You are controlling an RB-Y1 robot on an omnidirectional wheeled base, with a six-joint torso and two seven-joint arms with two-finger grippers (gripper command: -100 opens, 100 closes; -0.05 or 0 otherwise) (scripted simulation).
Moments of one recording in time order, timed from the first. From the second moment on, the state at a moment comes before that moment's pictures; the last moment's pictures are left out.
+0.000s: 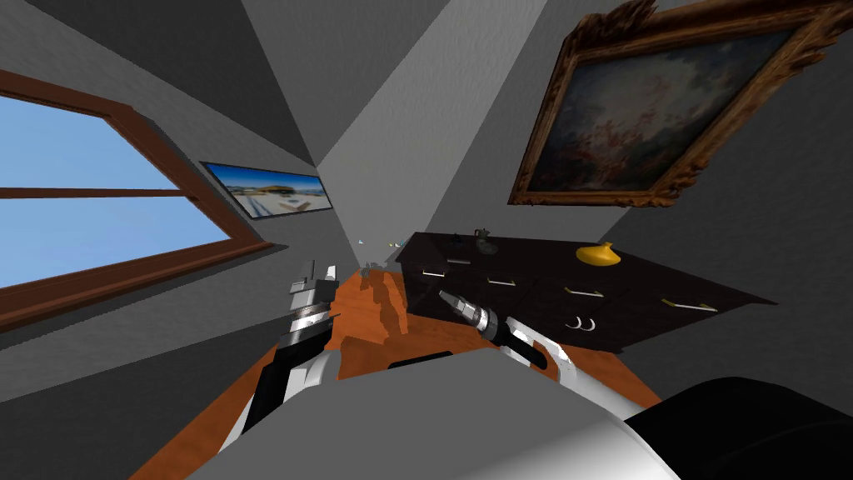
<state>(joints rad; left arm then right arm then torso) 0.48 0.01 0.03 -2.22 0.11 -0.44 -0.01 0.34 -0.86 0.45 -1.99 0.13 -0.67 -0.12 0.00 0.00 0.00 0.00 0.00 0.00</state>
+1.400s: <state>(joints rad) 0.48 0.01 0.03 -2.22 0.11 -0.44 -0.01 0.30 -1.24 0.59 -1.71 0.25 -0.75 -0.10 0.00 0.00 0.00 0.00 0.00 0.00</state>
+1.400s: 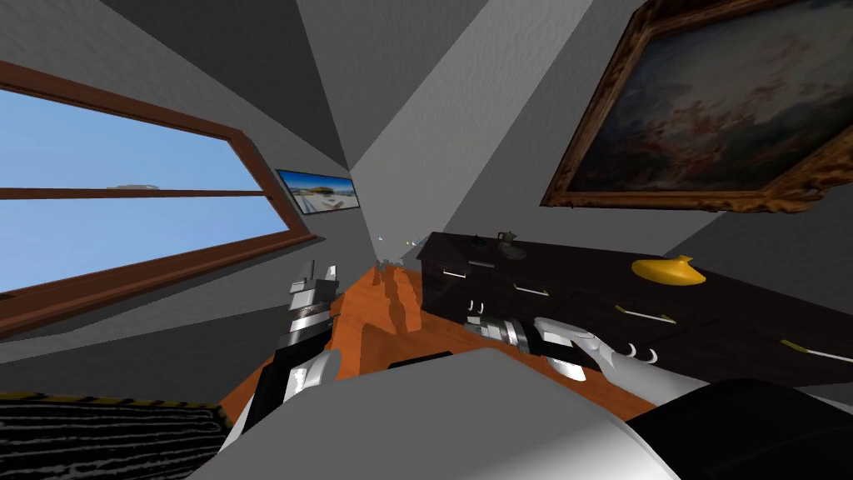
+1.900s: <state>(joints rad) 0.48 0.01 0.03 -2.22 0.11 -0.44 -0.01 0.26 -1.40 0.67 -1.57 0.31 -0.78 -0.10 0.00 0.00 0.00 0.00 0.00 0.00</state>
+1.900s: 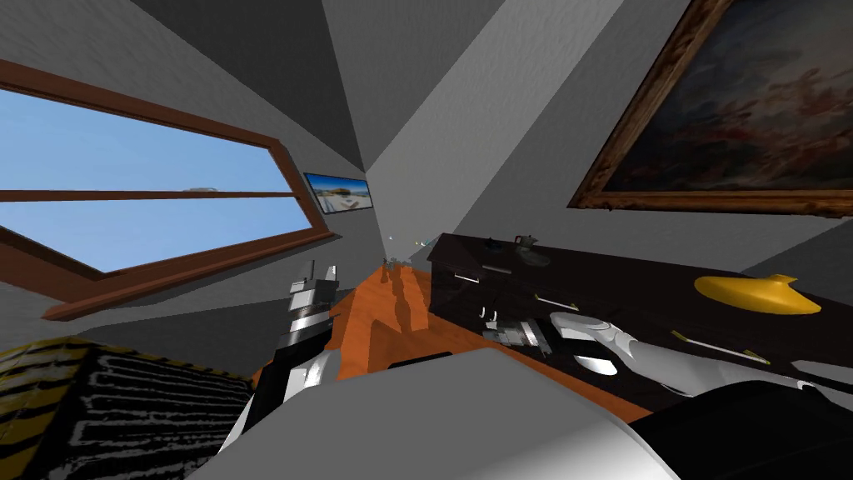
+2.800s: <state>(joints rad) 0.48 0.01 0.03 -2.22 0.11 -0.44 -0.01 0.29 -1.67 0.79 -1.37 0.38 -0.82 -0.02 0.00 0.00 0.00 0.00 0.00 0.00</state>
